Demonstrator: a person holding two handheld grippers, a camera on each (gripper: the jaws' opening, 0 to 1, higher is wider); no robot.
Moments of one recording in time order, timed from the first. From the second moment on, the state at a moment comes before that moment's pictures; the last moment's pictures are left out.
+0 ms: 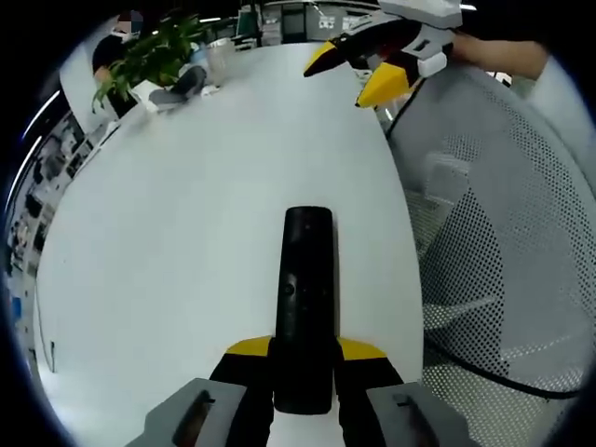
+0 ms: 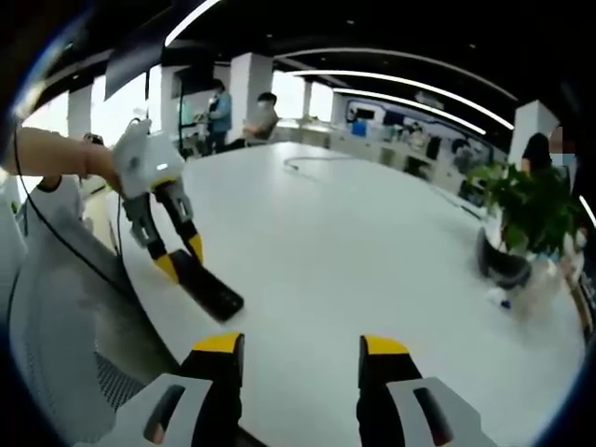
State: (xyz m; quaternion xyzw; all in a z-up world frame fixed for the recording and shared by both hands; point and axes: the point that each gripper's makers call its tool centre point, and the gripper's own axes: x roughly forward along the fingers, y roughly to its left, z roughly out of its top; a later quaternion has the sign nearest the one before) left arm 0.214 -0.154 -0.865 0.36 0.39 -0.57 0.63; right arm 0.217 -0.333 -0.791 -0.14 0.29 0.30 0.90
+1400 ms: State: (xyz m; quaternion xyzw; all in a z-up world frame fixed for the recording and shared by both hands) left arm 0.196 -0.135 -0.863 0.34 0.36 -0.58 0.65; right arm 0.211 -0.325 -0.793 -0.14 0.30 0.32 0.89
